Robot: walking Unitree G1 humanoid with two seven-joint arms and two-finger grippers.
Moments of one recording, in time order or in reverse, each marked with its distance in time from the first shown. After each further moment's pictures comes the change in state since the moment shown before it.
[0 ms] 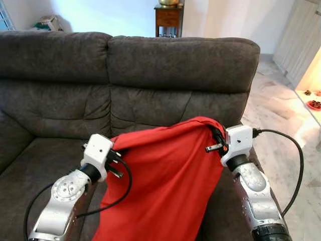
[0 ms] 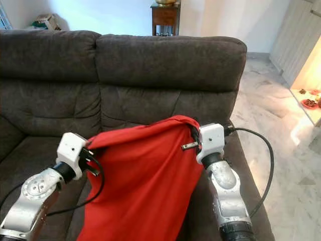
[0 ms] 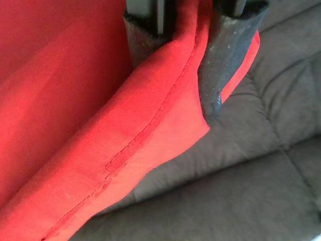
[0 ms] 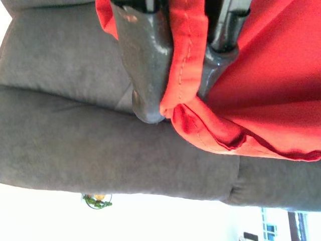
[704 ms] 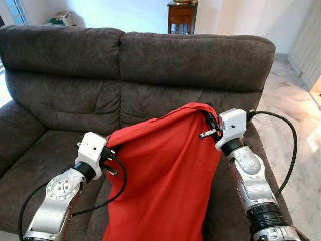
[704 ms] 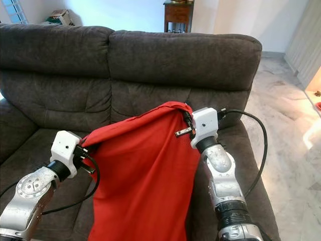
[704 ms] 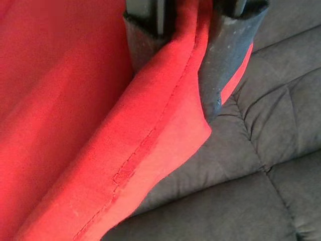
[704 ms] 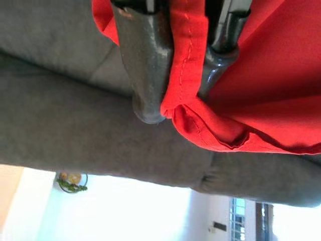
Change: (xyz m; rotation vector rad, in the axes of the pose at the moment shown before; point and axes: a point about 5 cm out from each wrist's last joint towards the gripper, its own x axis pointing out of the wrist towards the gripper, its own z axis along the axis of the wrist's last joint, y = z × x) left arm -0.006 0.003 -0.006 0.007 0.028 0.006; right arm 0.020 0.001 0.011 -0.049 -0.055 0.057
